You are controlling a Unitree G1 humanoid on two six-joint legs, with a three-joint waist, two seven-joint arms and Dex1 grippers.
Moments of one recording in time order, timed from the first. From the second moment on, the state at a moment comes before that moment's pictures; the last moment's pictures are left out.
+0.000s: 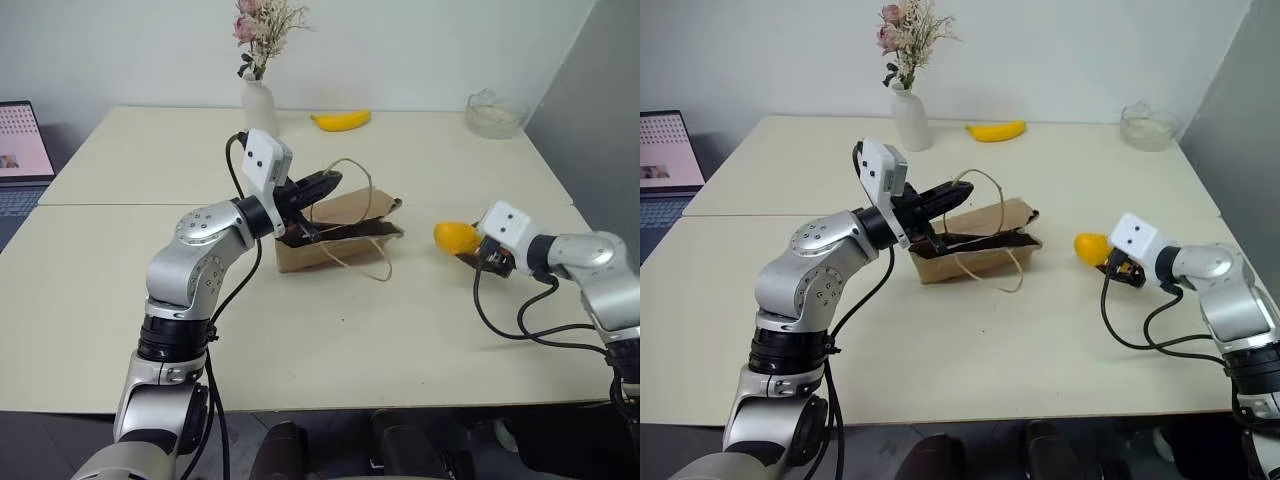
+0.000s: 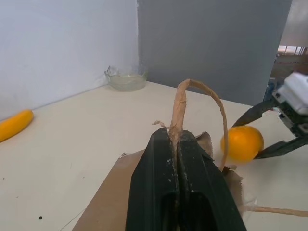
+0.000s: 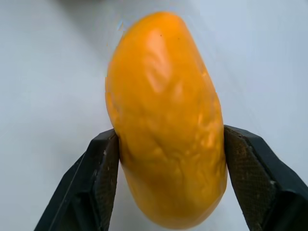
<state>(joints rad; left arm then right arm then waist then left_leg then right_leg) -0.67 0.40 0.01 -0.11 -0.46 0.56 -0.68 -0.48 -0.89 0.20 0.08 -0.09 0.26 0.86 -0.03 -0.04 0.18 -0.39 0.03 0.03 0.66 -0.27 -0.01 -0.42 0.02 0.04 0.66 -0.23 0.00</state>
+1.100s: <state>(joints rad) -0.52 0.56 0.14 -0.28 -0.41 0.47 -0.66 -0.42 -0.68 -0.09 -0.55 0.68 0.84 0.72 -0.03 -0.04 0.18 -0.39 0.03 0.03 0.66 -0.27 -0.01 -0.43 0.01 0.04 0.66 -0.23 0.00</state>
